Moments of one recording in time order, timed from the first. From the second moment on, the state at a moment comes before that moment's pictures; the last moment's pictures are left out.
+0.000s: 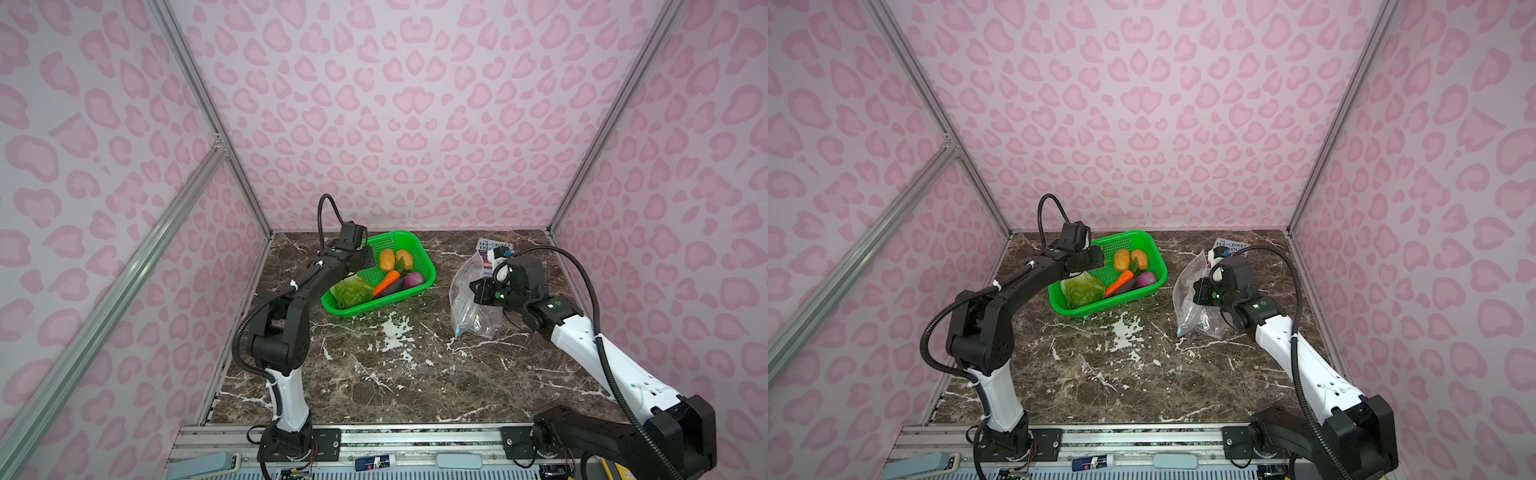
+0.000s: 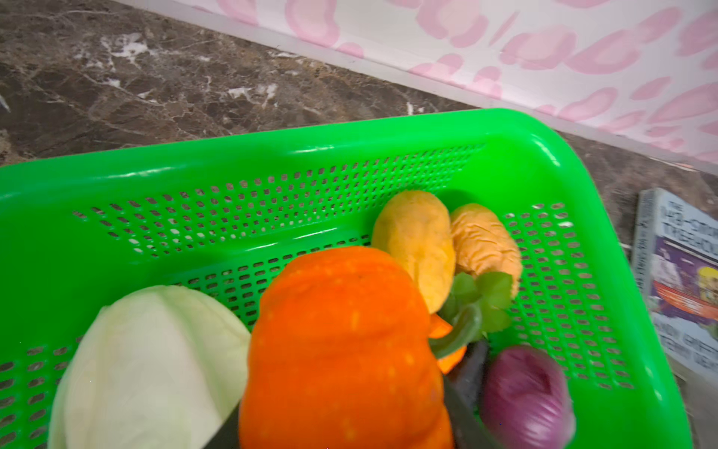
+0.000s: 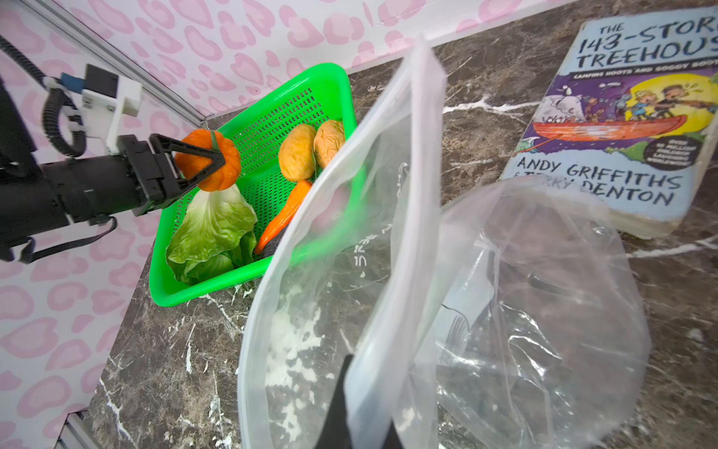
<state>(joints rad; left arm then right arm) -0.31 1.88 1.47 -0.39 0.01 -0.44 0.35 1.20 0.94 -0.38 -0.20 0.48</state>
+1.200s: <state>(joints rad) -0.77 1.69 1.43 -0.25 0.47 -0.42 0.35 1.12 0.90 -0.27 -0.24 0.53</state>
